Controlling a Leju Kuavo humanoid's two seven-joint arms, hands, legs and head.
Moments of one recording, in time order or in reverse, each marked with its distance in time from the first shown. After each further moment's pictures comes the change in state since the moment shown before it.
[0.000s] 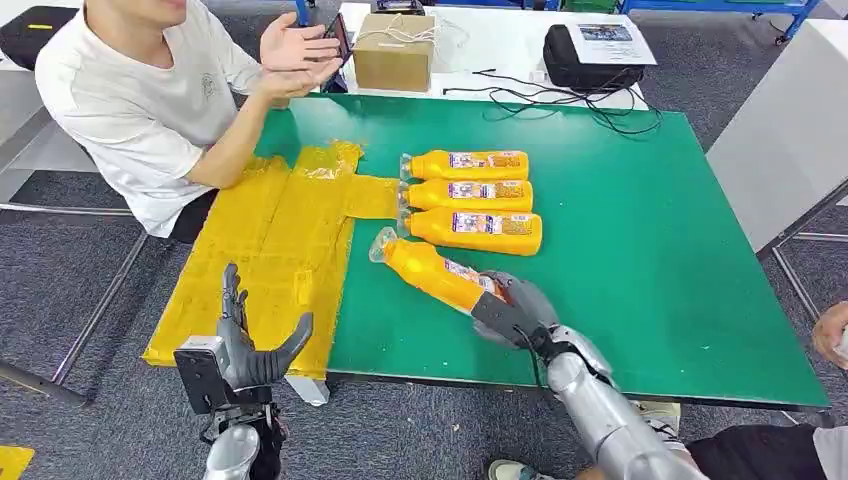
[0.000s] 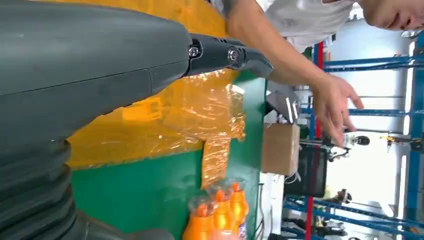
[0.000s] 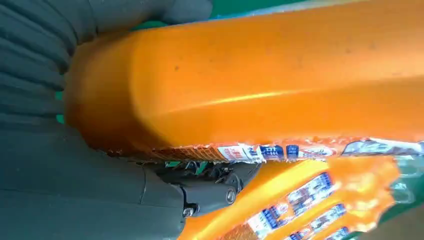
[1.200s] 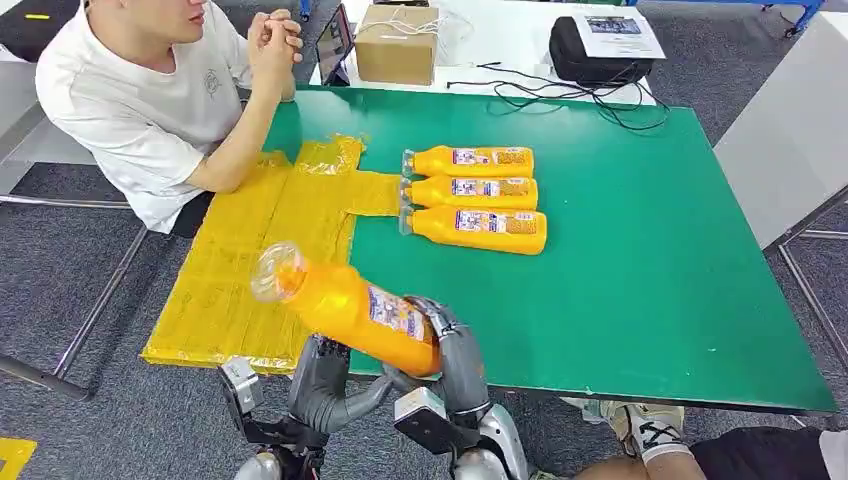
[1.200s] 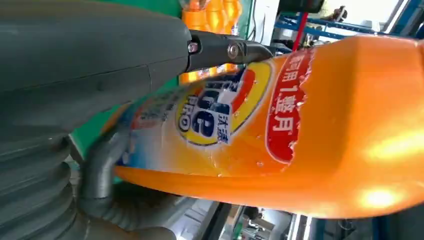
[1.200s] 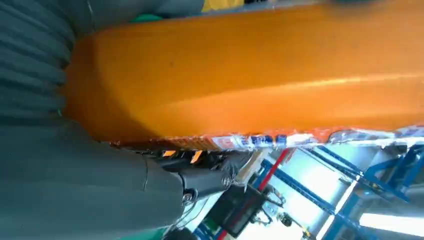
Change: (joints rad) left arm 0.079 0.076 -0.306 -0.090 0.247 -0.484 0.082; right arm 0.424 0.248 0.077 -0.537 0.054 -0.401 -0.242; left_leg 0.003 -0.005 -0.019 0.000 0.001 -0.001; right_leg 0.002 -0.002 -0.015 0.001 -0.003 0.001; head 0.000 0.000
